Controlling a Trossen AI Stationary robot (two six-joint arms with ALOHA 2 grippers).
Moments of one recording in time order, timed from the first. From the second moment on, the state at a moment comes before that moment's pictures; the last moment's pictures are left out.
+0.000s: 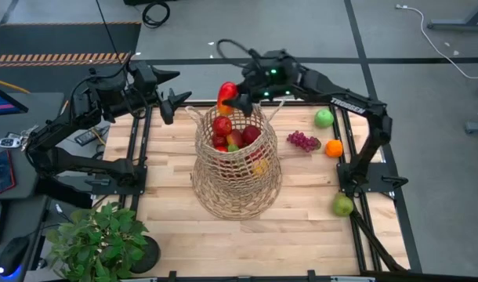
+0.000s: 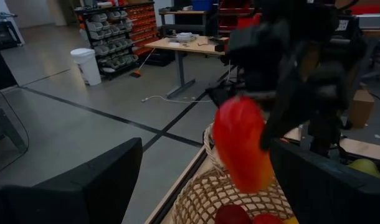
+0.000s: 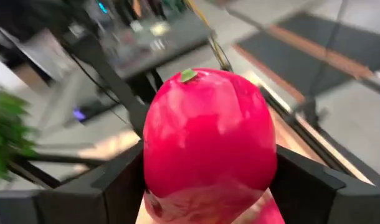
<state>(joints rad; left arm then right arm) 0.34 1.05 1.51 -0.59 -0.22 0.04 -0.35 1.71 1.90 -0.54 -0.25 0.31</state>
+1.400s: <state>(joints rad) 0.34 1.05 1.51 -0.60 -0.22 0.04 -0.37 2.22 2.35 -1.29 -0.02 -0.10</state>
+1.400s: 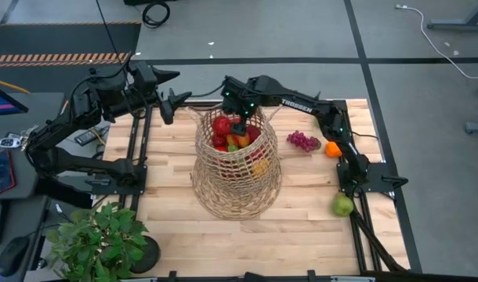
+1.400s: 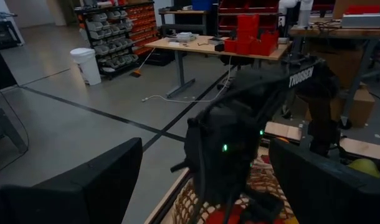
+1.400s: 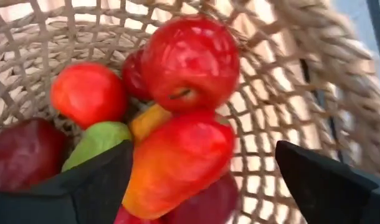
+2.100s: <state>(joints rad) 0.34 1.05 1.51 -0.60 -0.22 0.04 -0.58 1.83 2.35 -1.45 0.27 -0.03</state>
